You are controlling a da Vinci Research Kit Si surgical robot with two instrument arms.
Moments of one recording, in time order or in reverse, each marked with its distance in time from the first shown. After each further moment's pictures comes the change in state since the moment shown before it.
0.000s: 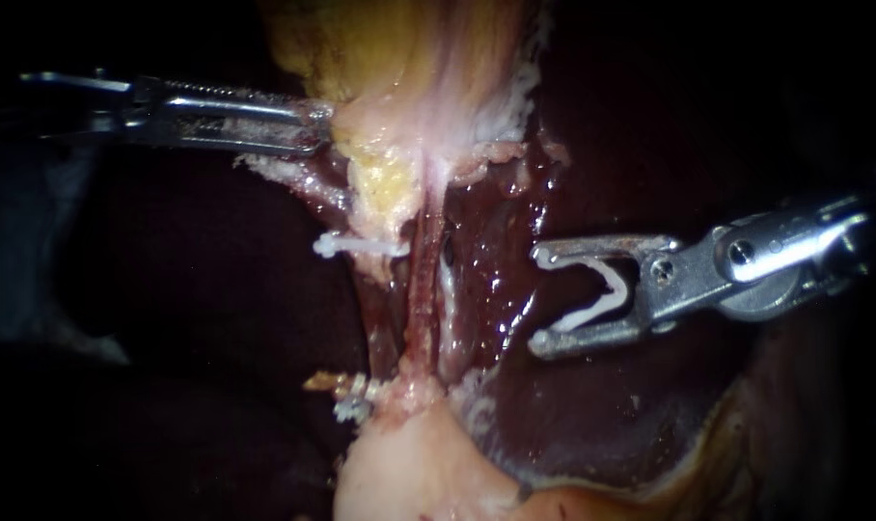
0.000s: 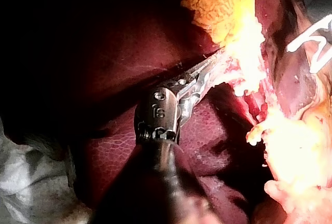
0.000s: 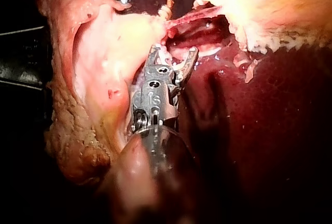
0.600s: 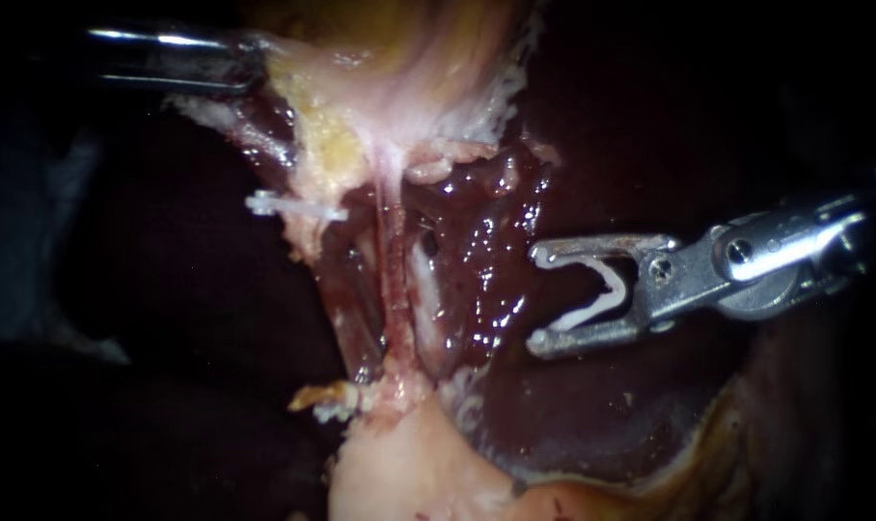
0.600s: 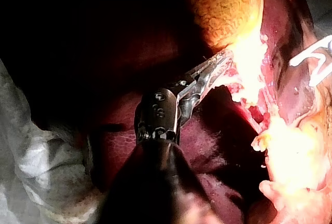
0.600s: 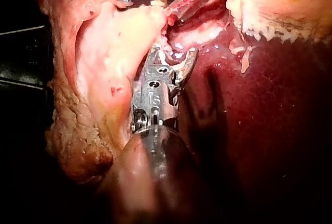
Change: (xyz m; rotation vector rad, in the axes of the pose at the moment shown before) right arm 0.000 0.000 0.000 -0.007 0.020 0.005; left arm 0.006 0.002 -0.009 0.013 0.058 -0.040
